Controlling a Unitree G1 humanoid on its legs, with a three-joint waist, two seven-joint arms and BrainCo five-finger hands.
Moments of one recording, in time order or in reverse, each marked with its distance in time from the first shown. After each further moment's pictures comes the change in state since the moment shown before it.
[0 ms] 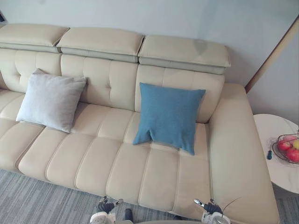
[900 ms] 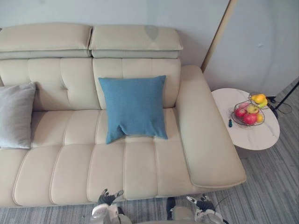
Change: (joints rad) left arm -0.073 -0.034 0.037 -0.044 -0.058 0.015 -0.002; right arm 0.025 0.054 0.126 -0.142 -0.023 0.020 -0.018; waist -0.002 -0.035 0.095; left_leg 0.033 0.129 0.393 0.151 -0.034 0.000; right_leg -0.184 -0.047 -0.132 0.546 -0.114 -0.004
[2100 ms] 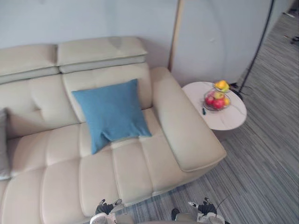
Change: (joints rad) left arm 0.051 -0.007 0.044 0.057 0.039 0.021 0.000; right arm 0.025 -0.016 -0.001 0.034 -0.058 0.013 -0.016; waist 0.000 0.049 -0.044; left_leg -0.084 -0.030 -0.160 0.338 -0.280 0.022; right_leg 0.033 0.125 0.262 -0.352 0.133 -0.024
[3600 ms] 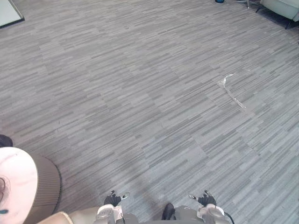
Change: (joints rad) left arm -0.045 -0.002 -0.035 -0.011 0.009 0.021 -0.022; right arm -0.064 -0.006 -0.090 0.065 0.000 -0.003 -0.007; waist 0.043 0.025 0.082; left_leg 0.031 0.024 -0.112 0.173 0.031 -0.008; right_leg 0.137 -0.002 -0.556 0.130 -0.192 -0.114
